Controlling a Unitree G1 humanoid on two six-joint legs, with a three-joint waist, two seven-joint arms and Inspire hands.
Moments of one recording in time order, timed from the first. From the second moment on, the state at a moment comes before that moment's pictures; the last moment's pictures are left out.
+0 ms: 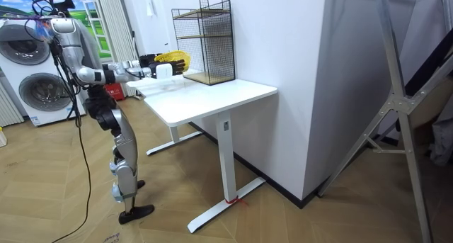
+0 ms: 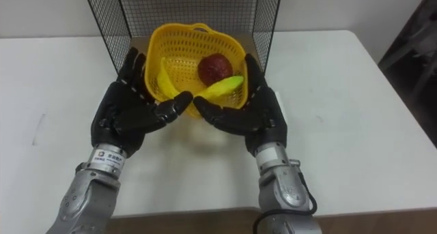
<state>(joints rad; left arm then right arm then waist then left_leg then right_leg) 0.07 0.10 -0.28 -0.02 -0.60 -0.19 0.02 0.03 -0.12 0.21 0.09 0.51 -0.18 0.00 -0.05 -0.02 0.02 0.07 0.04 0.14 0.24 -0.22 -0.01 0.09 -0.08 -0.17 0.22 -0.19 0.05</state>
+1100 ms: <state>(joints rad) 0.08 0.11 -0.29 0.01 -0.60 -0.18 0.03 0.03 -0.14 0.23 0.10 0.51 -0.17 0.01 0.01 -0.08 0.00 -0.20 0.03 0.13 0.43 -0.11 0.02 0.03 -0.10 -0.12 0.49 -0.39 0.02</state>
